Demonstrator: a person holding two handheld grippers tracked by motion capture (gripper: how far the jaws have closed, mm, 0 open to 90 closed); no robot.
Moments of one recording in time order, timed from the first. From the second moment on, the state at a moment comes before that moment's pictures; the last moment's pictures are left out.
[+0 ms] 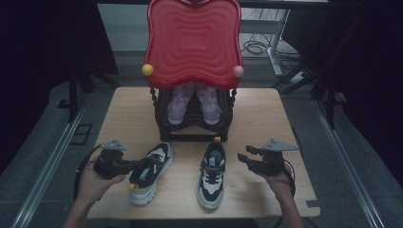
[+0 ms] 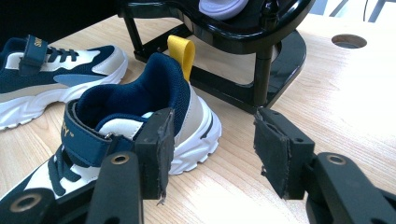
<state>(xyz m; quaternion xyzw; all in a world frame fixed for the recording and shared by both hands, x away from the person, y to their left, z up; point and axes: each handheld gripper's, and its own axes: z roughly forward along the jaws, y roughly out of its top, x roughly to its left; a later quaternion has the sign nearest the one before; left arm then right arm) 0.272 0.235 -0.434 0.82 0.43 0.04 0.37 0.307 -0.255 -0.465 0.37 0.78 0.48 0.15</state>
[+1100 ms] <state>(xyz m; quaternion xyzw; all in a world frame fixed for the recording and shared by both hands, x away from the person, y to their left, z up) 0.281 0.232 -0.450 0.79 0.46 0.08 0.41 0.311 -0.253 -0.470 0.37 0.78 0.48 0.14</state>
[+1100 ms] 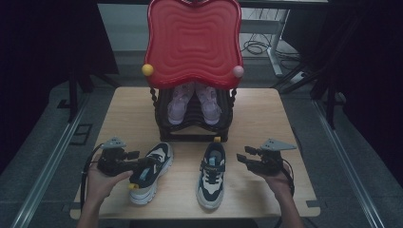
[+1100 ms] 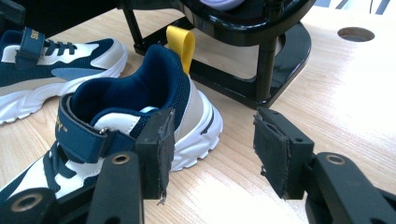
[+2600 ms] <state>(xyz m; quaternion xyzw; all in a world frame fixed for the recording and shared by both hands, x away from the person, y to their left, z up) 0.275 0.231 -0.456 0.79 0.45 0.08 0.41 0.245 -0.211 -0.517 0.22 0.88 0.43 -0.01</state>
